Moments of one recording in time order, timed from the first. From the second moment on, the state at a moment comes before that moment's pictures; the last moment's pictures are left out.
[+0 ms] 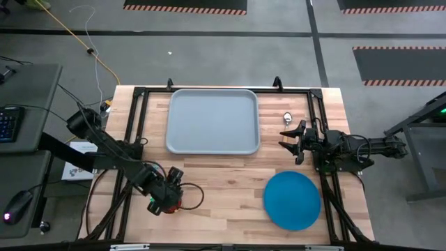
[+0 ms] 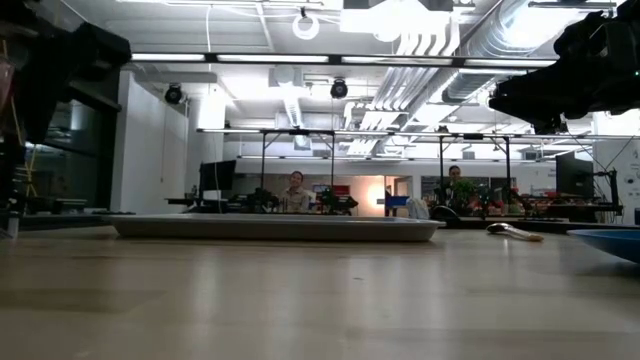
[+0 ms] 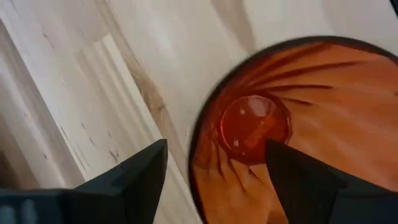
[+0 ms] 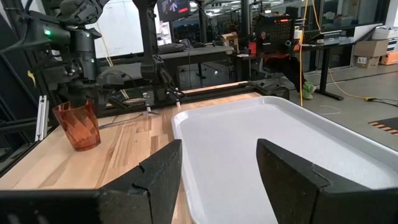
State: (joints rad) left arm -0.68 1.45 0.94 -0.75 -0.12 -0.18; right arm 0.04 0.05 0.01 0.04 0.24 0.10
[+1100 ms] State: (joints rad) left arm 0.77 1.53 1.37 -1.07 -0.04 0.09; right arm 0.04 0.05 0.01 0.04 0.23 0.10
